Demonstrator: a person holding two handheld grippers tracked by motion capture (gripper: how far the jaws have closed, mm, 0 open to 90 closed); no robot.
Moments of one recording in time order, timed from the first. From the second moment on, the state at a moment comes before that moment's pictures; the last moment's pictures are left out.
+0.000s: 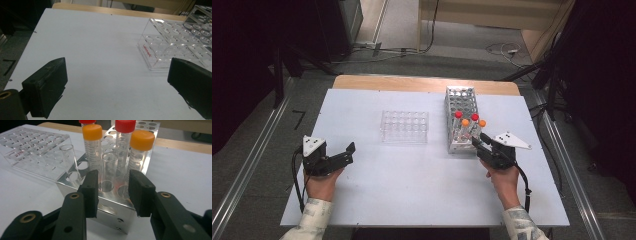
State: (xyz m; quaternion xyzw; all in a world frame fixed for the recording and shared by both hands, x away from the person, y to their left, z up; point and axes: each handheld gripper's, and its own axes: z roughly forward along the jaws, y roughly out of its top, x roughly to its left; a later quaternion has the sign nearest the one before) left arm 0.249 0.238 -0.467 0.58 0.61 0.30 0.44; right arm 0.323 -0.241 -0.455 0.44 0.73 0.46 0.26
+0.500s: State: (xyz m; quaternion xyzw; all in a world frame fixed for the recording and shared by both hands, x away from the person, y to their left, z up) left arm 0.249 0.239 -0.467 0.58 0.62 0.30 0.44; right arm 0.332 -0.232 -0.460 0.44 0.73 0.46 0.25
